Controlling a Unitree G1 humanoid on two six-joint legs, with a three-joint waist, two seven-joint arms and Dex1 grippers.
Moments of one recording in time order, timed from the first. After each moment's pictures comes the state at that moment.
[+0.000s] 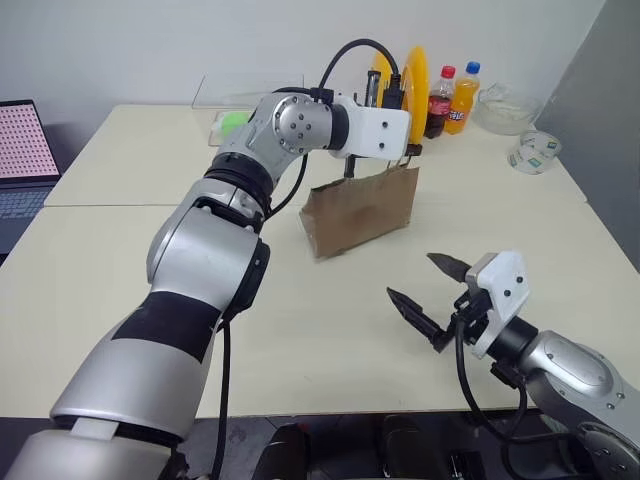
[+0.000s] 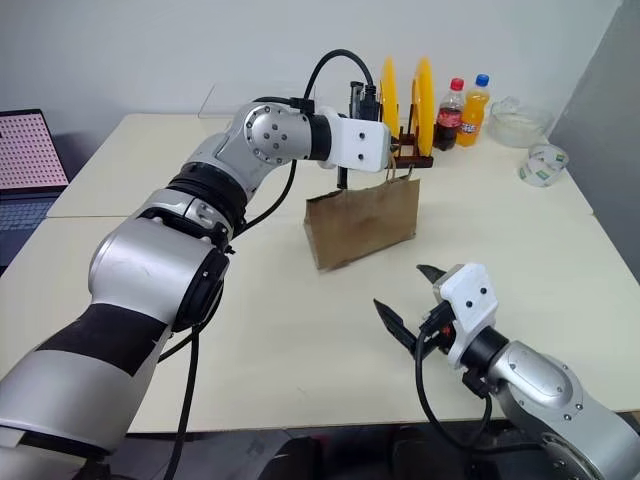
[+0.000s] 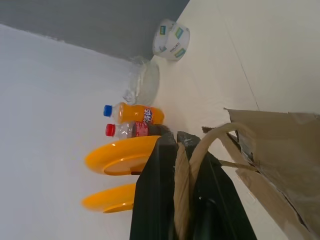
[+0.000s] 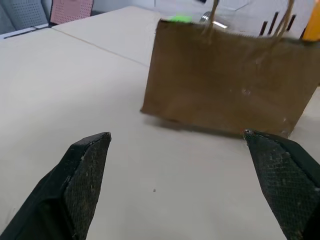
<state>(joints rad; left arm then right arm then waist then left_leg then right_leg) -1.61 0.26 -0.29 1.39 0.52 -0.75 -0.69 0.01 -0.62 -0.03 -0.96 0.67 0.76 0.15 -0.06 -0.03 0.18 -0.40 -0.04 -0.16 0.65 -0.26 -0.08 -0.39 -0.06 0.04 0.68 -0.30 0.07</state>
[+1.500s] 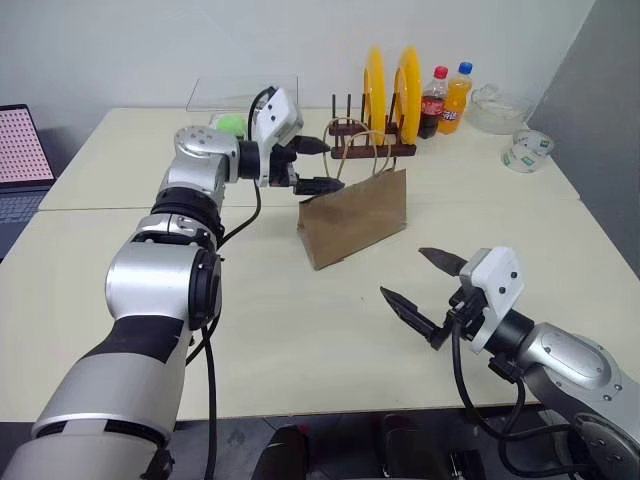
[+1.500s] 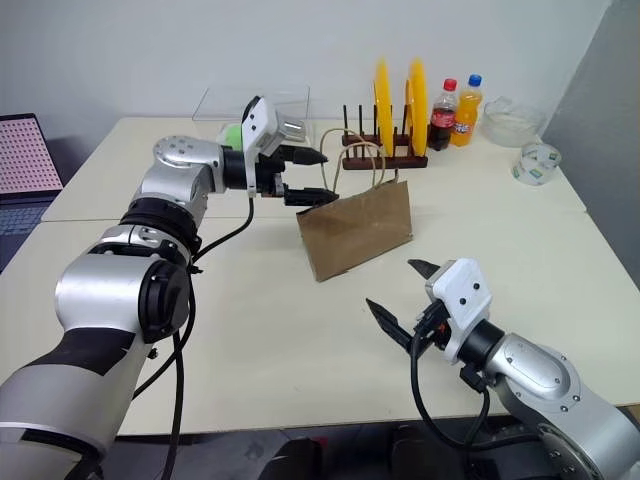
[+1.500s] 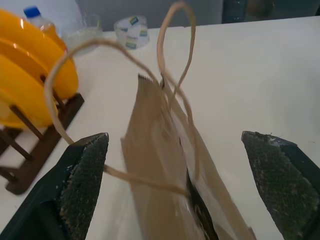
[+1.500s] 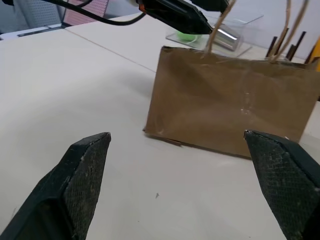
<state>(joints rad) -1.39 0.42 0.08 1.30 0.04 -0.10 -1.35 -0.05 -0.63 0.01 -0.94 0.64 0.76 0.26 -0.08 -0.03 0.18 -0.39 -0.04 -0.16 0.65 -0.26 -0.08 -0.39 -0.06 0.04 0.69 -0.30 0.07</state>
